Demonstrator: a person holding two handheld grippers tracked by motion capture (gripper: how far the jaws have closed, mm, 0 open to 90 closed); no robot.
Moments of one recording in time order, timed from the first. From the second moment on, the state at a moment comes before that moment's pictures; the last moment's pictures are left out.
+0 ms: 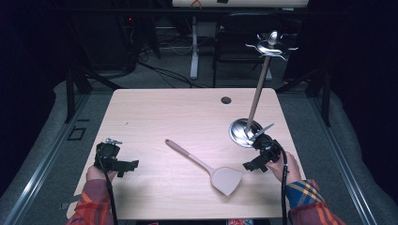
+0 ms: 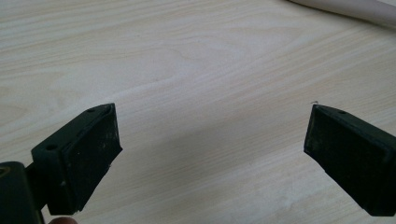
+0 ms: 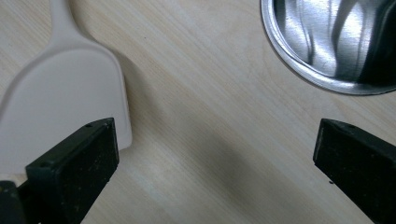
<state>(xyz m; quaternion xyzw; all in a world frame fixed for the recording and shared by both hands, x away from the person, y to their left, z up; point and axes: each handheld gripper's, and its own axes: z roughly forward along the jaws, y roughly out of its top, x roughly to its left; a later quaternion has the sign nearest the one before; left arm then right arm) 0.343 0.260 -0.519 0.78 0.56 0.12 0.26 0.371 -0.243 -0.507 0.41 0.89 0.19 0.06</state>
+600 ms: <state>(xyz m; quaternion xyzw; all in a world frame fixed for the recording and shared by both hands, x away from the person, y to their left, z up) 0.343 0.260 -0.520 0.78 0.55 0.12 0.26 0.375 -0.228 -0.512 0.39 0.90 0.19 0.05</state>
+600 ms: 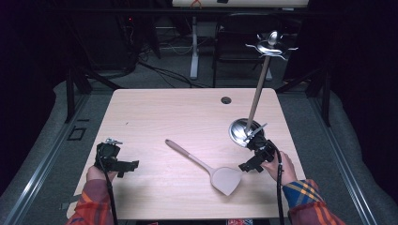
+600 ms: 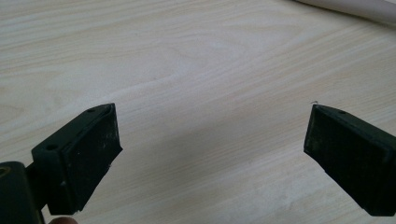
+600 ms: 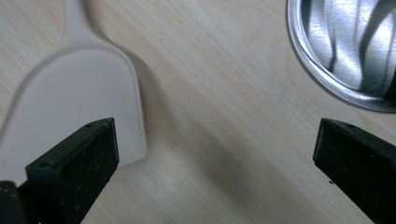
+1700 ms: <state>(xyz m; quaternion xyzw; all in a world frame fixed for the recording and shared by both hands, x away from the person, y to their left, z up) 0.344 0.258 -0.521 0.79 0.55 0.11 0.26 0.377 -0.207 -0.518 0.35 0.92 0.16 0.04</state>
